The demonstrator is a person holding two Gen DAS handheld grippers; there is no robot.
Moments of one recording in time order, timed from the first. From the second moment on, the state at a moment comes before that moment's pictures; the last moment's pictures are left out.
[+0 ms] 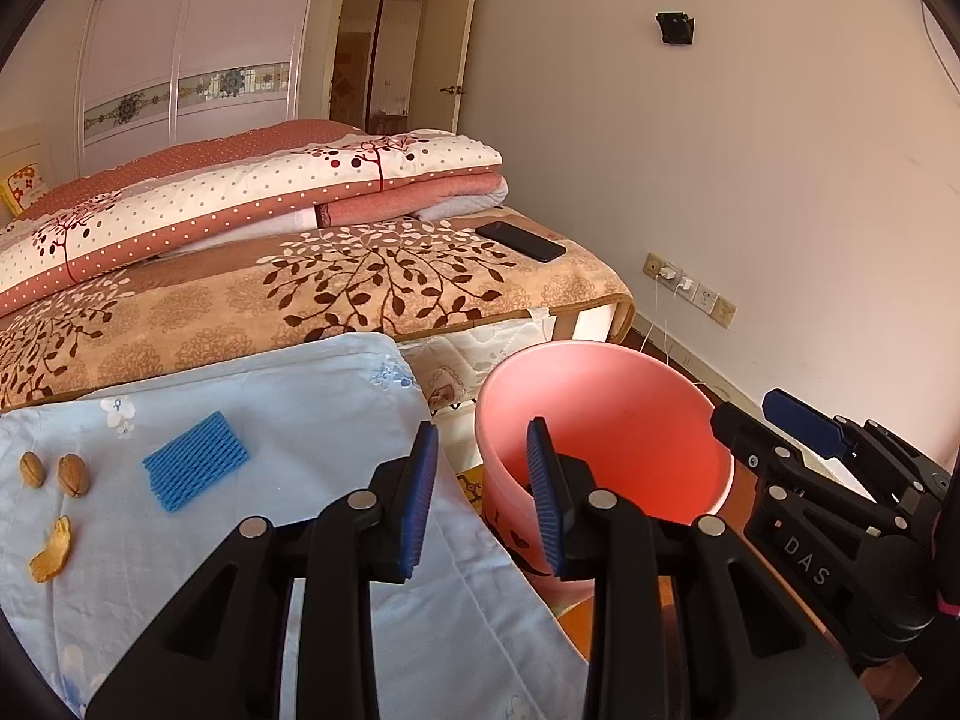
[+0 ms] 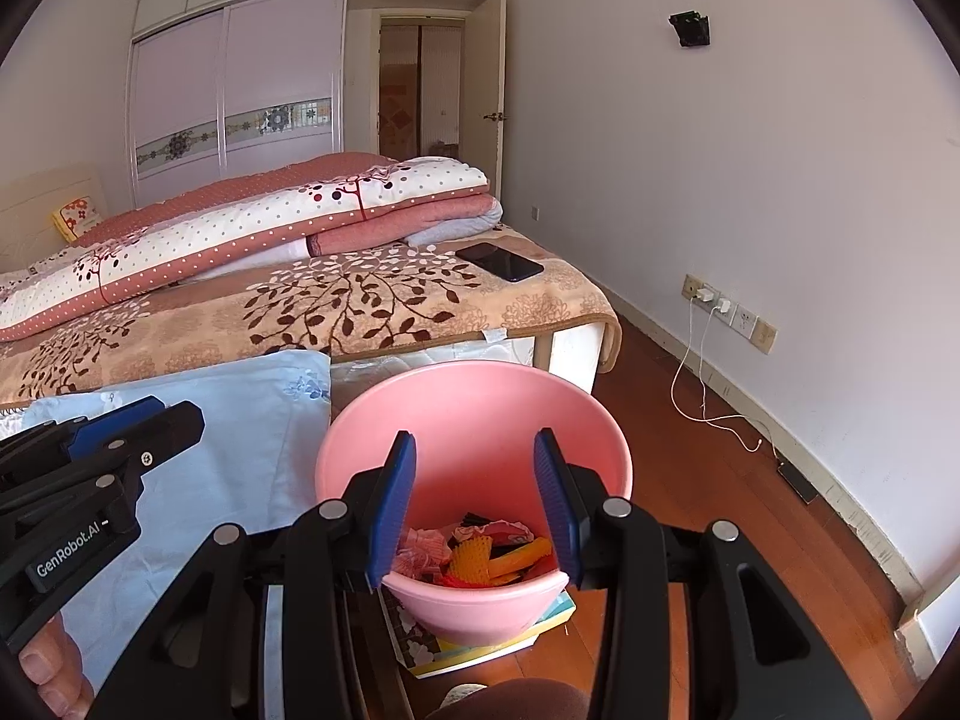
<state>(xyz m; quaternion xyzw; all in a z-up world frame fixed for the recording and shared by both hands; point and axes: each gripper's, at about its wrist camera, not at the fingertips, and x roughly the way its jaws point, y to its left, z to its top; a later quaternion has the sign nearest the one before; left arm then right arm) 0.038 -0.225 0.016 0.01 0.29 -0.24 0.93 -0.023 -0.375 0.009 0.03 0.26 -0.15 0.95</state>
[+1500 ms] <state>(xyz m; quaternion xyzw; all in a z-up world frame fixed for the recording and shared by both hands) 0.008 0.045 -0.043 -0.04 0.35 -0.02 0.93 -0.009 -0.210 -0.032 0.02 0.34 0.05 0.94</state>
